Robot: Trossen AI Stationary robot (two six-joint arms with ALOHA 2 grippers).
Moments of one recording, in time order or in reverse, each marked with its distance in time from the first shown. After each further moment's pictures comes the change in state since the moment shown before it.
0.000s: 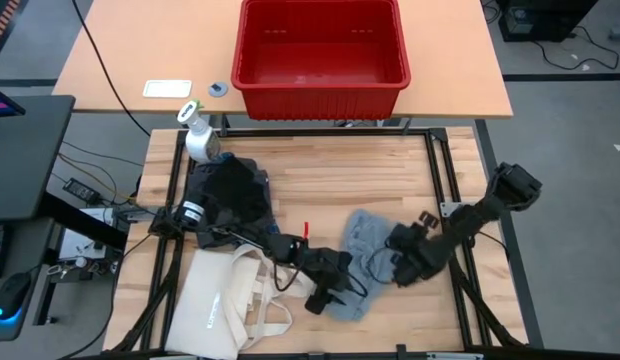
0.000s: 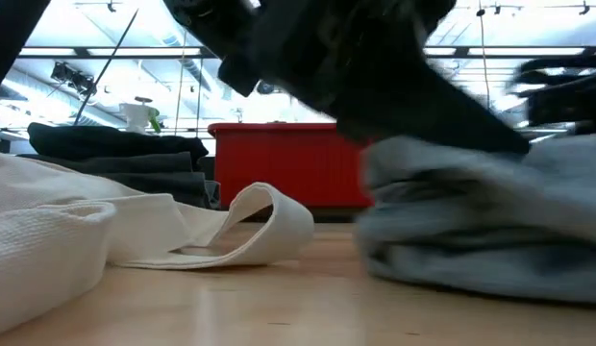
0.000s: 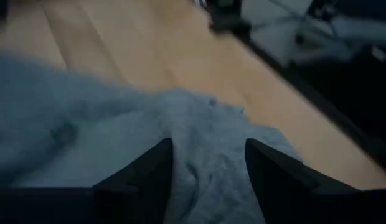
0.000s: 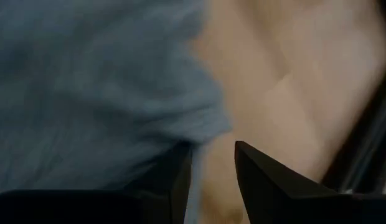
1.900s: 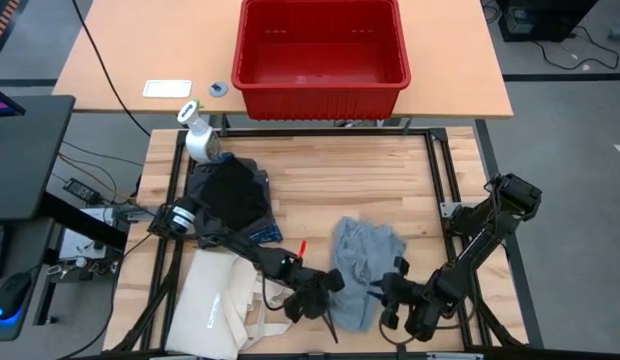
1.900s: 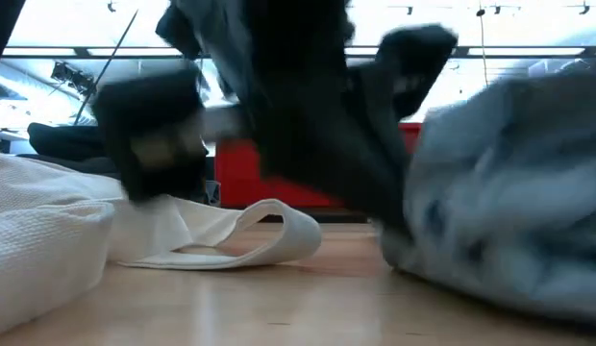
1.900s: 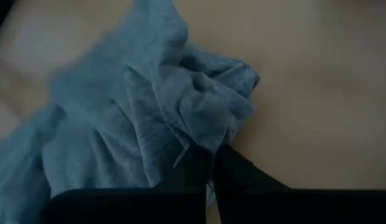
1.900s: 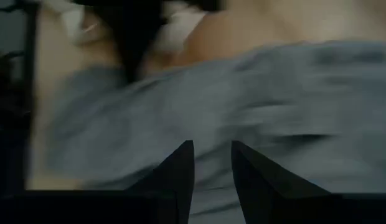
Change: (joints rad) left arm -0.120 -0.043 0.000 -0.264 -0.196 0.701; right arm 0.238 0.077 0.174 0.687 0.266 -0.173
